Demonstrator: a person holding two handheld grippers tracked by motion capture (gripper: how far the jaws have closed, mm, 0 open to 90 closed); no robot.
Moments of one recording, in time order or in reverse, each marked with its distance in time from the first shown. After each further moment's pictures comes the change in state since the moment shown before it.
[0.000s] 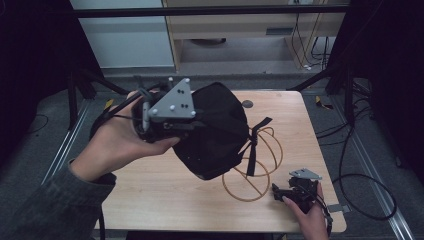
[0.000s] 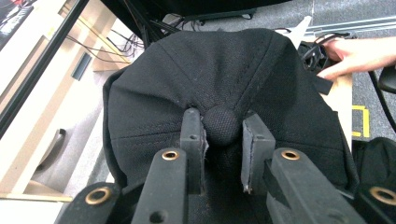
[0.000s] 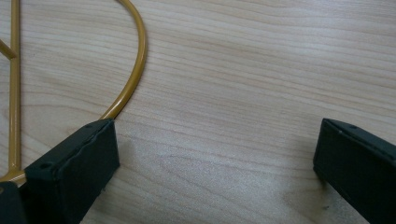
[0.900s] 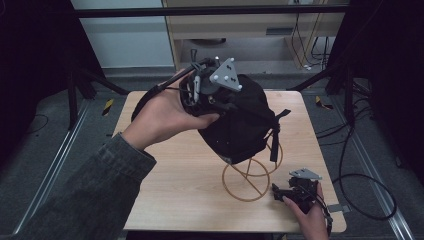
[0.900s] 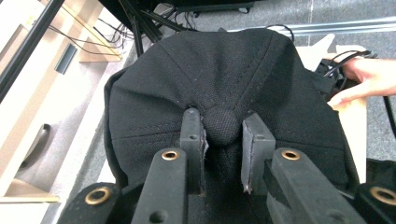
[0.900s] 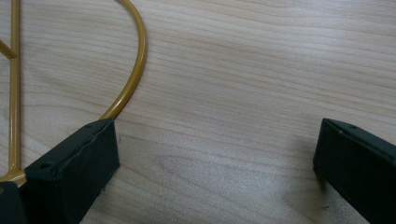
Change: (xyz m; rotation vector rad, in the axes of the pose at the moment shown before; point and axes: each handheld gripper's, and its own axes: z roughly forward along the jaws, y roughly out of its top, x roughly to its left) left arm 0.029 0.044 0.057 0.050 -0.039 -0.040; right arm 0.000 0.000 0.000 -0.003 0.000 0.000
